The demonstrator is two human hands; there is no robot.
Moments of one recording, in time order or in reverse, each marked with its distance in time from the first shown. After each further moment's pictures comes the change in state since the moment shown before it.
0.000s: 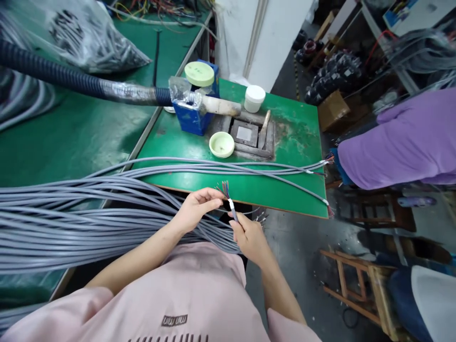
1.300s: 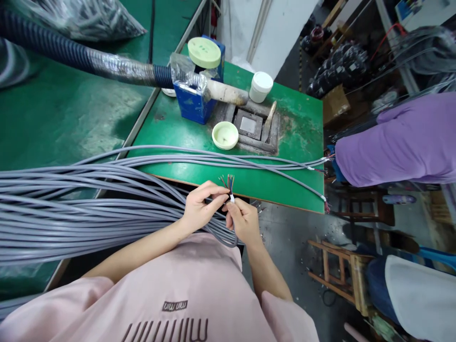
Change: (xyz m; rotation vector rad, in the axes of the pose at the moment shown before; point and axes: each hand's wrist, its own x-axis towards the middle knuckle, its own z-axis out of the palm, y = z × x) left_hand -0.008 -0.005 0.010 0.431 0.156 0.596; right_hand 0.022 -0.014 0.021 0.419 0.211 -0.133
